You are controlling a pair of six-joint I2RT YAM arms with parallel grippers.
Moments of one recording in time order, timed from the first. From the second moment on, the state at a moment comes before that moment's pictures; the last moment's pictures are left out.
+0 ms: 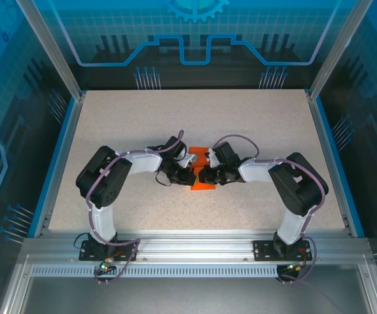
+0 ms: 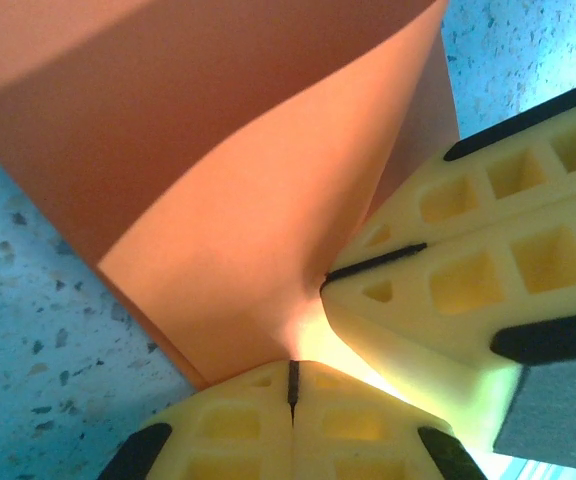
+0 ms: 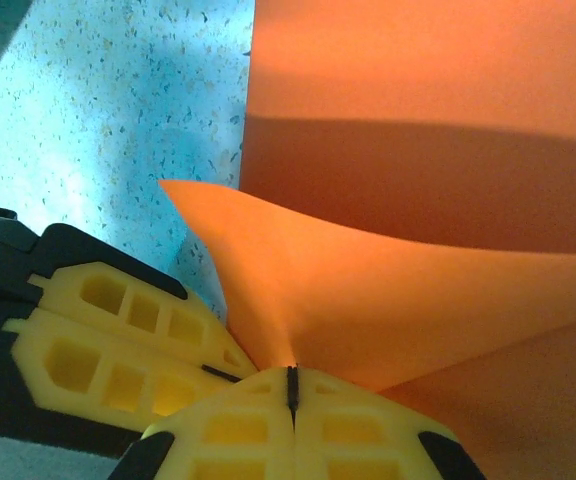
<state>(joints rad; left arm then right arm) -0.54 1.90 1.04 -0.35 0.59 -0.34 0.58 1.77 0.83 -0.03 -0.46 0.61</state>
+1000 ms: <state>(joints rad) -0.55 1.90 1.04 -0.35 0.58 -0.34 0.58 1.81 0.87 -0.06 -0.43 0.58</state>
